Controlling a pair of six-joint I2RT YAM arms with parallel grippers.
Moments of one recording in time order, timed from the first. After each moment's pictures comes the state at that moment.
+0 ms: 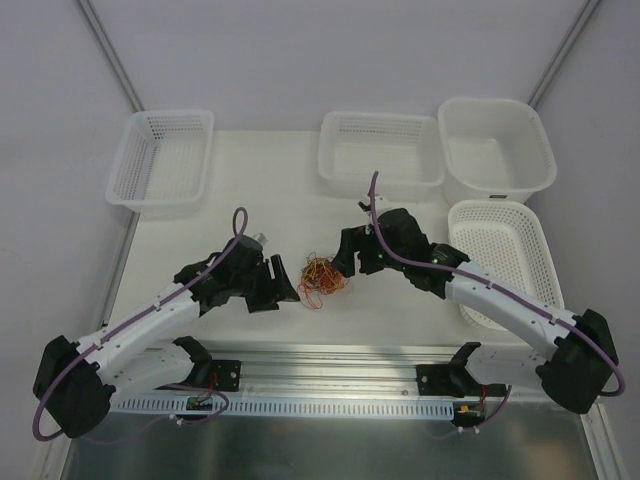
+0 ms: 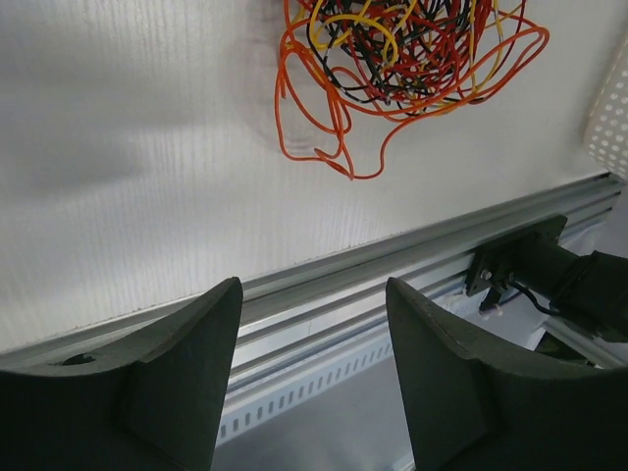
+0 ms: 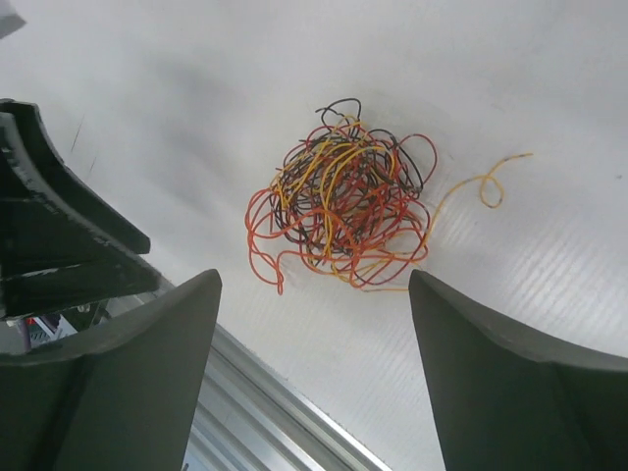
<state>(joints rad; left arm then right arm) -0.66 0.96 0.63 -0.59 0.22 -0.95 0.81 1.21 0.89 -0.31 -0.06 0.46</state>
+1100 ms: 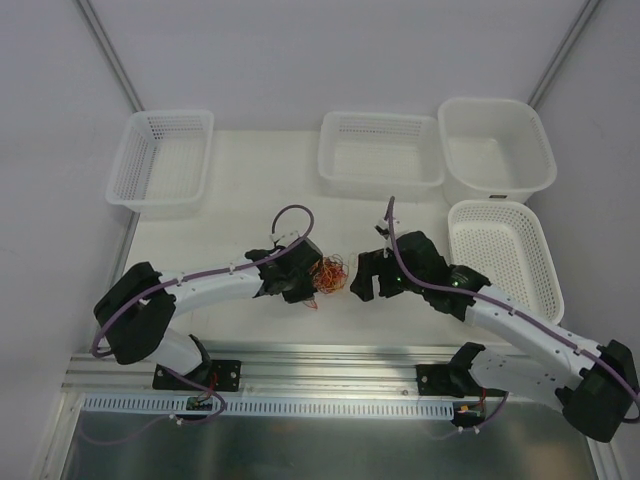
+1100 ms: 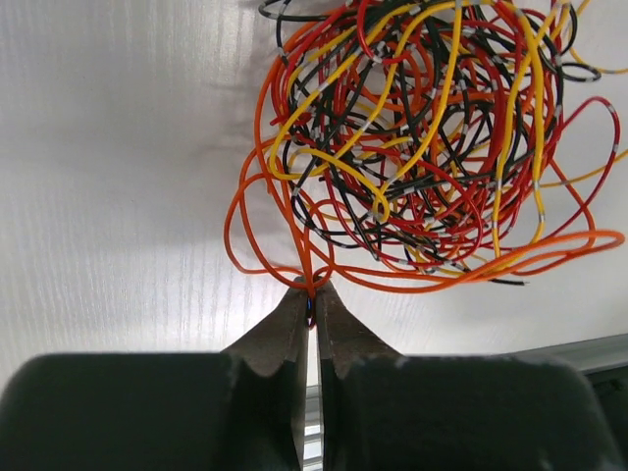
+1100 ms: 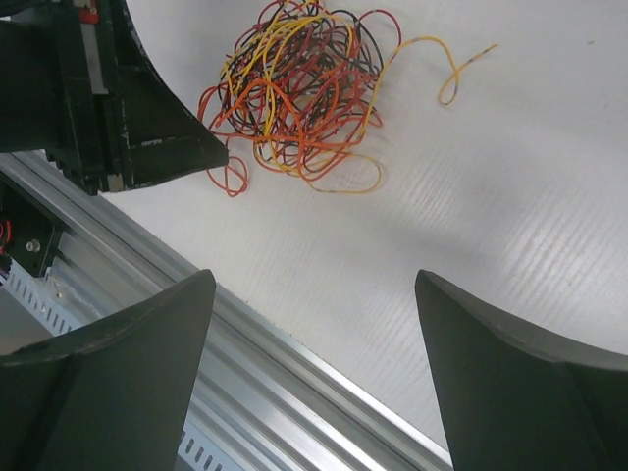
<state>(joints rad) -0.91 1.47 0.83 -0.46 -0.14 -1.15 0.81 0.93 0.70 -0.45 -0.04 0.46</state>
